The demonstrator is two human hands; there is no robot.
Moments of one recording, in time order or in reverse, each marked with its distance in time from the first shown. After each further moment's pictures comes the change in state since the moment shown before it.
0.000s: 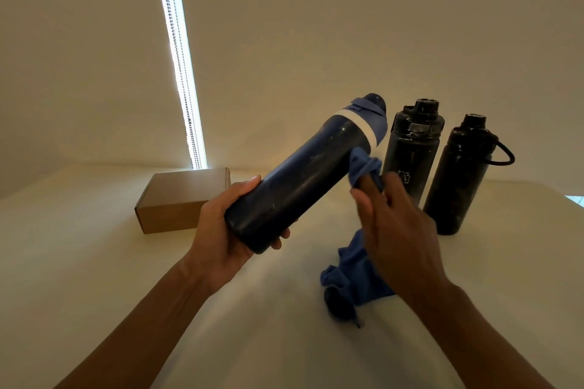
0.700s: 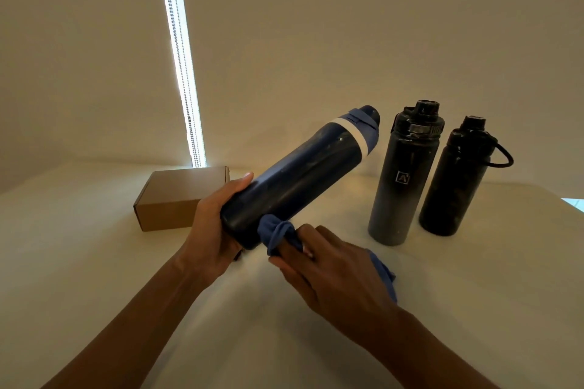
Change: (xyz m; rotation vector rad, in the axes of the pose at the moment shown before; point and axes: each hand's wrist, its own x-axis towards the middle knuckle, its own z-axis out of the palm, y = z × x) left_hand 0.010 -0.007 -0.007 0.019 0.265 0.050; right_hand -0.029 -0.044 0.050 -0.020 -0.757 -0.204
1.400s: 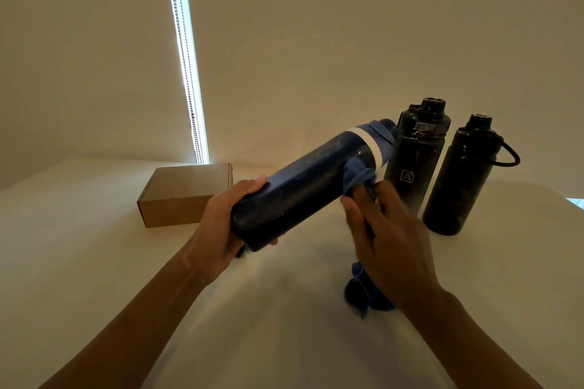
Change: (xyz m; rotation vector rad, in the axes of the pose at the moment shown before) left_hand 0.011 -0.001 -0.011 0.274 -0.221 0.059; right_hand -0.021 0.031 -0.045 -0.020 0.740 0.162
